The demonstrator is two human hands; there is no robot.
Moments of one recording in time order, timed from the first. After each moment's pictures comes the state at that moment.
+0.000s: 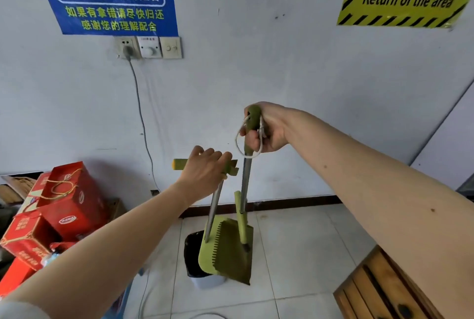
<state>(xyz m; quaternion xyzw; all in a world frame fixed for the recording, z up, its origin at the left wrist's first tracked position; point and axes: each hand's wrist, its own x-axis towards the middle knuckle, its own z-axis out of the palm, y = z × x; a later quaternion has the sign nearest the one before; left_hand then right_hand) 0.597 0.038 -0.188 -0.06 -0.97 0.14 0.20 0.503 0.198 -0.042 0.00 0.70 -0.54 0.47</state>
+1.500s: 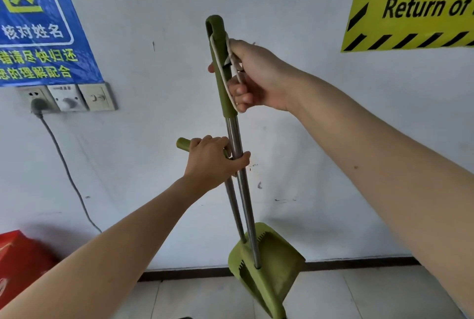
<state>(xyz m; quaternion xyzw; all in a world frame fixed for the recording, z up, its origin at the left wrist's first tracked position) 0.179 0.086 -0.100 0.11 -0.95 -0.12 0.27 0.138 0.215 0.077 -0.34 0.68 -0.60 0.27</state>
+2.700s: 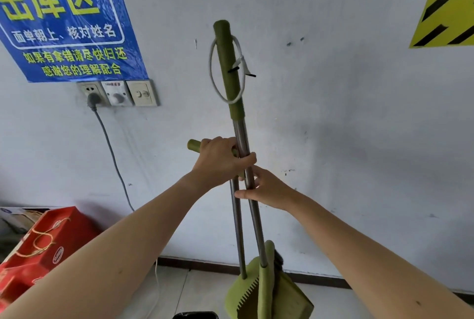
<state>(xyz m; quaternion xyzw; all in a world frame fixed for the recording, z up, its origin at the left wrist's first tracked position) 0.187 0.034 -0.092 0.17 -0.94 -0.18 0.23 0.099 0.150 -0.168 -0.42 0.76 -0.42 0.26</state>
